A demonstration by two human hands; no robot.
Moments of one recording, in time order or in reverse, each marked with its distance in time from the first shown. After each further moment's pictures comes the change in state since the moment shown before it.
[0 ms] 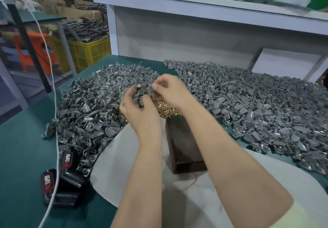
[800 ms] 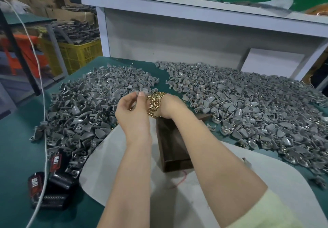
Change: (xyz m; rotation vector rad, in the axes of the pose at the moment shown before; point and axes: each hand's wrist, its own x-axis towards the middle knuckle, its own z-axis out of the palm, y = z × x) left_hand -0.003 -0.002 0.003 -0.310 -0.070 -0.175; right_hand 0.007 0.046 -0.003 -0.721 -0.079 0.317
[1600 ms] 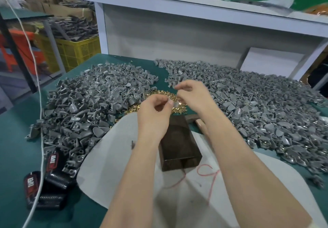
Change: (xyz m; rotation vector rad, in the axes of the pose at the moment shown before) left_hand -0.012 -0.006 0.005 0.605 -0.443 0.135; right_hand -0.039 0.041 -0.044 0.676 0.257 -0.093
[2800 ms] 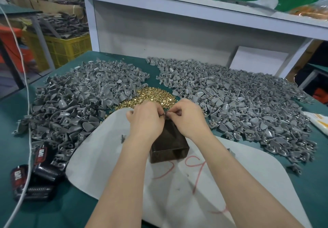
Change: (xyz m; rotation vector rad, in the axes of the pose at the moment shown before) left_hand -0.009 -0.005 0.003 0.839 -0.182 0.039; right_hand -0.058 0.027 0.005 -0.364 0.023 -0.119
